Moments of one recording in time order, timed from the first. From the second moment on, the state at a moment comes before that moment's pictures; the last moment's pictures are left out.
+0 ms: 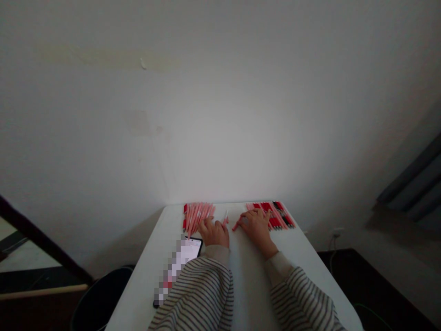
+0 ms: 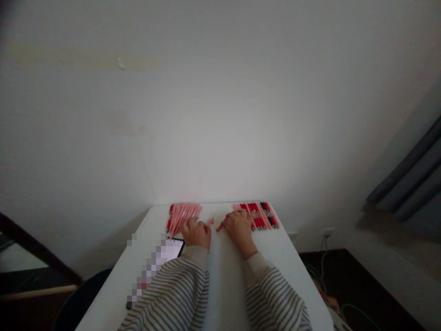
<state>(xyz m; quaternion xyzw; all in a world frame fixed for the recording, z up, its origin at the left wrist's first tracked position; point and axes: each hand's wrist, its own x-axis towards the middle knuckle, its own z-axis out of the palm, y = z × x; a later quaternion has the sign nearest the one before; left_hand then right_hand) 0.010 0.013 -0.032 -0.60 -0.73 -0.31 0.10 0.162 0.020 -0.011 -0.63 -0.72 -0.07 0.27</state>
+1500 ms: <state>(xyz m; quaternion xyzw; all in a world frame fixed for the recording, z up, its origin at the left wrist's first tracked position) 0.019 0.003 -0.010 -0.60 -0.73 -0.33 0.02 0.189 0.024 -0.029 -0.60 -0.70 -0.03 0.38</state>
